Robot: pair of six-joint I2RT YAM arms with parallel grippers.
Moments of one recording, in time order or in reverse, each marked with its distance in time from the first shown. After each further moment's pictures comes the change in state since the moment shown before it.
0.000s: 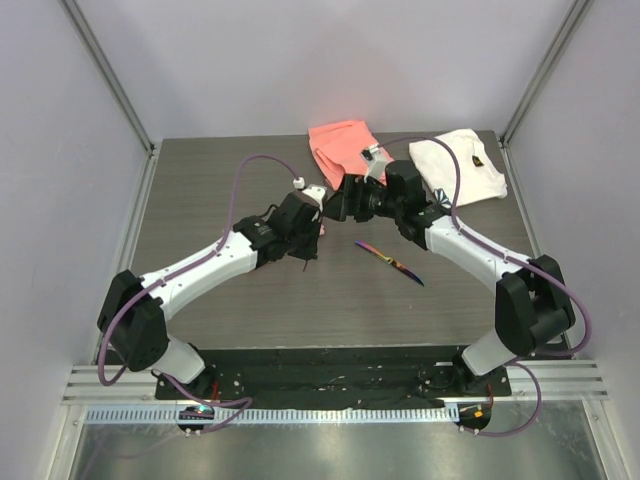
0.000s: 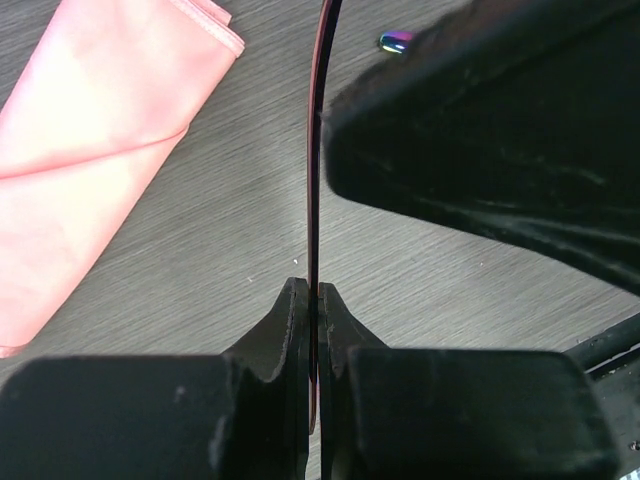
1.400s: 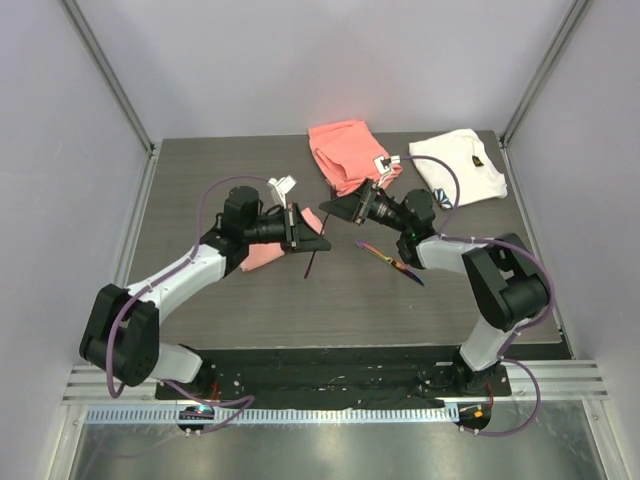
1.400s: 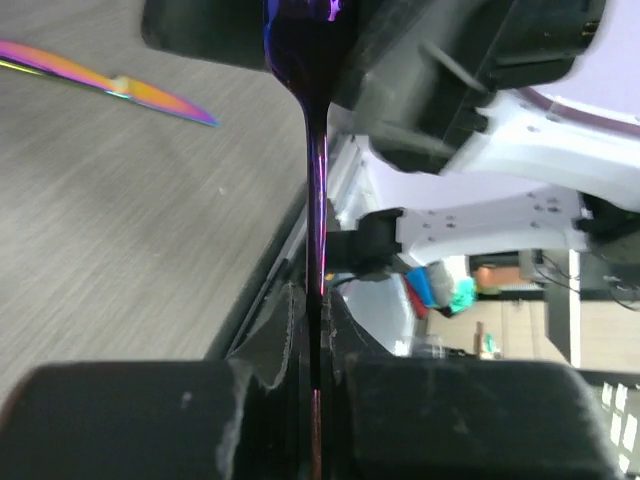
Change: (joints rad) left arm 0.322 -0.113 -0.360 0.757 0.994 -0.506; right arm -0.037 0.176 -0.283 1.110 -0.224 0.542
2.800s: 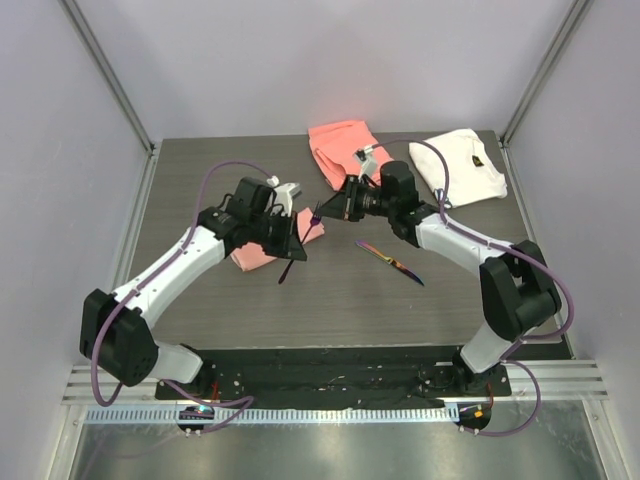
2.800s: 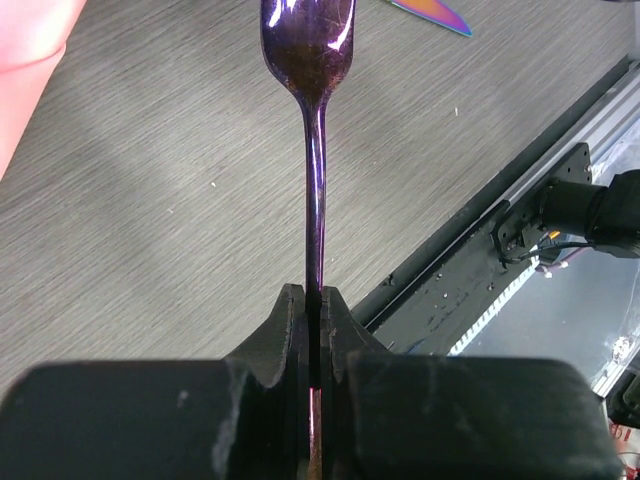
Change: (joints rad) left arm -0.064 0.001 0.315 -0.868 -0.420 0.559; right arm 0.048 -0.074 0.290 -0.949 0.093 -0.426
